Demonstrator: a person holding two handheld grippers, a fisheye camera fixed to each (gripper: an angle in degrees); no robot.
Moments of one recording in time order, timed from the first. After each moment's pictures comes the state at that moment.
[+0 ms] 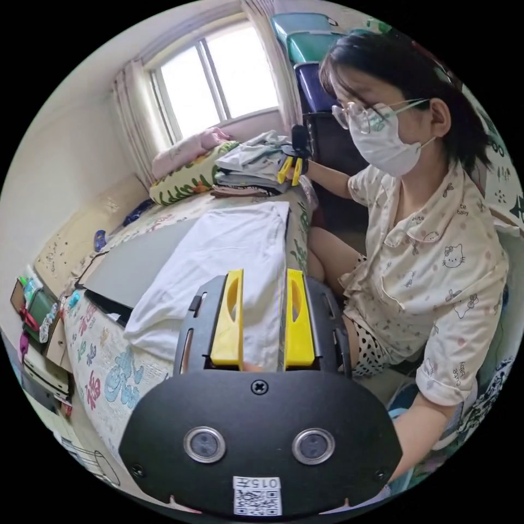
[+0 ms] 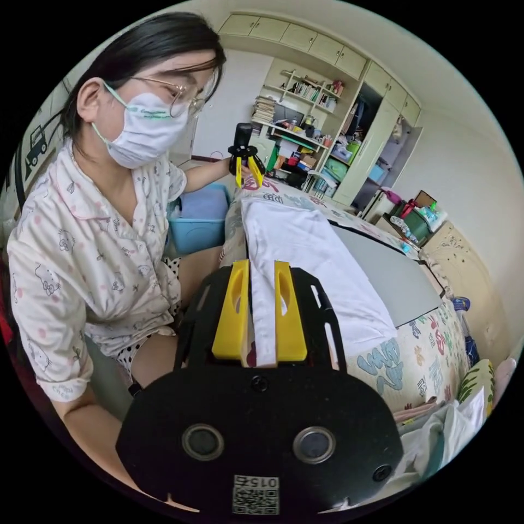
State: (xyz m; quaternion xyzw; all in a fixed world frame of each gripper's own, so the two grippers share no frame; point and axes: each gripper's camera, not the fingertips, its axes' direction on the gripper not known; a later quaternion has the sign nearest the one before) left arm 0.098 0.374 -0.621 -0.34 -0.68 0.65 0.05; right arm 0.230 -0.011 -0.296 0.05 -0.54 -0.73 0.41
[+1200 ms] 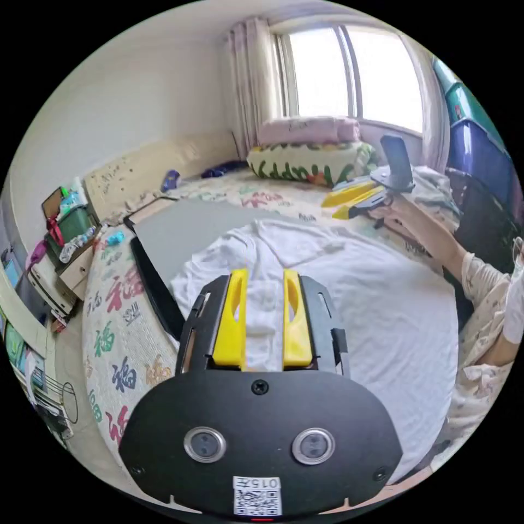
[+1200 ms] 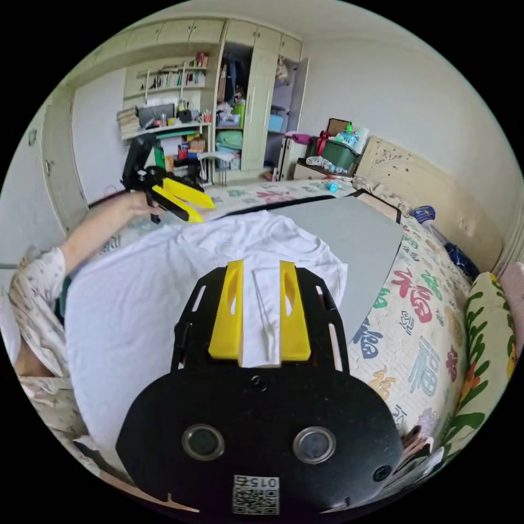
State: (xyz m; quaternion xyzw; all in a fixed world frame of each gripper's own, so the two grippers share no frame) left arm 0.223 -0.007 -0.453 -0.10 -0.77 0.62 0.09; right arm -0.230 -0.026 -0.140 -0.02 -0.42 -0.65 0.64
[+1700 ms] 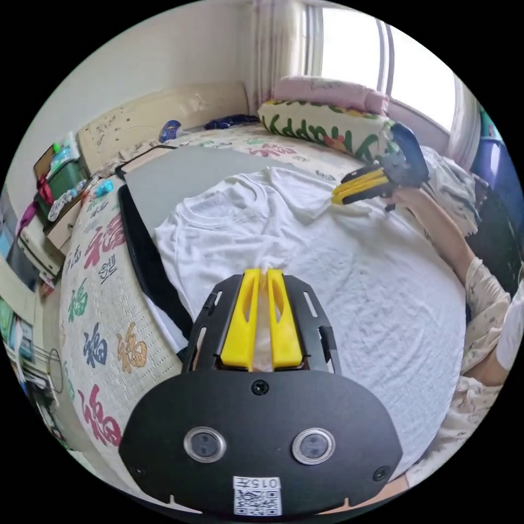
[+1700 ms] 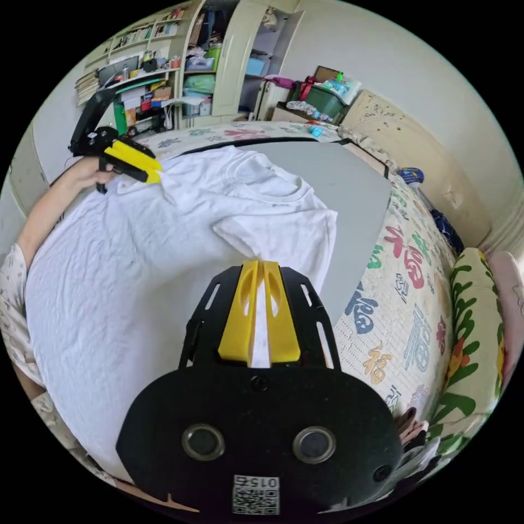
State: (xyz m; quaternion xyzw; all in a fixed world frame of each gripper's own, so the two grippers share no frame) left arm 0.207 -0.027 -0.591 -0.02 -0.79 0.59 0.17; right arm -0.315 -0.100 -0.098 -0.08 -0.35 -0.60 0.72
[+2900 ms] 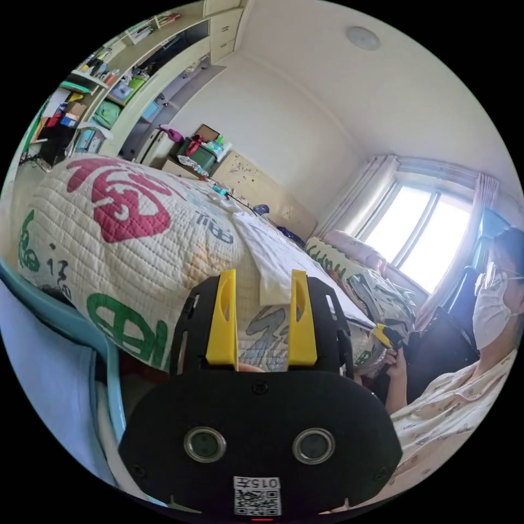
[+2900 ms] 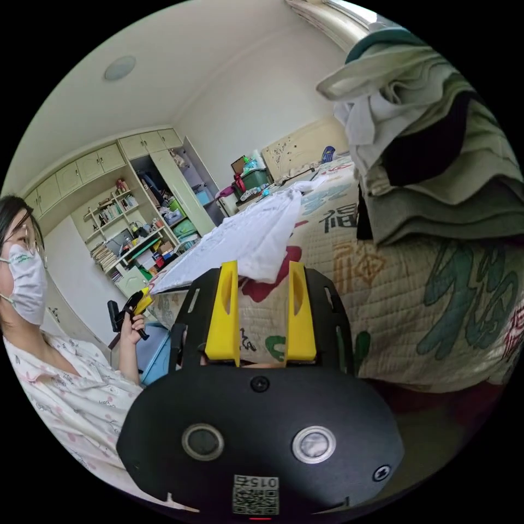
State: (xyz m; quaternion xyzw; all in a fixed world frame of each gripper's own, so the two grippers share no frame) left arm -0.123 0.528 -1.204 0.25 -0.54 0.71 0.37; right arm 0.342 -0.103 -0.385 -0.11 -0.54 -0.26 0.79
